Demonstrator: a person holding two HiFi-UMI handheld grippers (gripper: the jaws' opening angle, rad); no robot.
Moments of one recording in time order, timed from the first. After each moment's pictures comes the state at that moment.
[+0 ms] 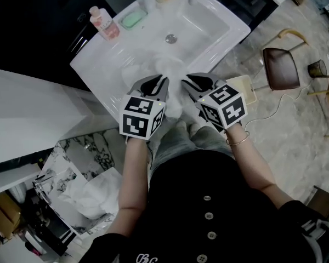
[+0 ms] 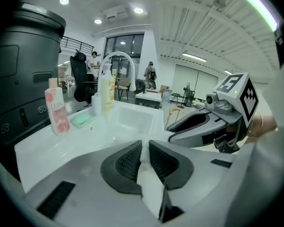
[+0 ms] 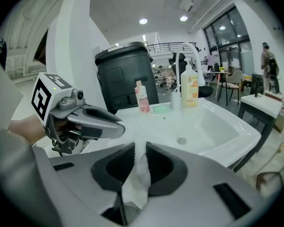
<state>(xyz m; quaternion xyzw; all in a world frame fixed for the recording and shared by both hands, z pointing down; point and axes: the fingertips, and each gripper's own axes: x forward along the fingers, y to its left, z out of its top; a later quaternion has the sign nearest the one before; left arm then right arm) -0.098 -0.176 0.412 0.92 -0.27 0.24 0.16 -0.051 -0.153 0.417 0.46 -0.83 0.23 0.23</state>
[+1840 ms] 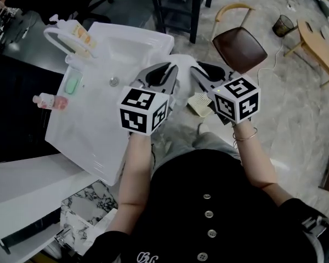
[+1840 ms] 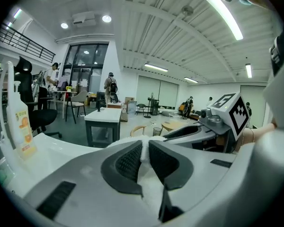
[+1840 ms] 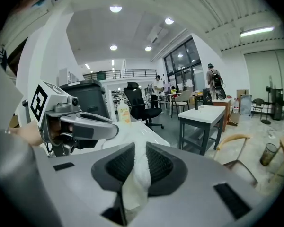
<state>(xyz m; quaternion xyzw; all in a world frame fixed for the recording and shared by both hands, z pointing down) 0.207 -0.130 0.319 0.98 -0.07 0.17 0.08 0.248 -0.098 0.337 0.67 -0.71 0.18 0.11</state>
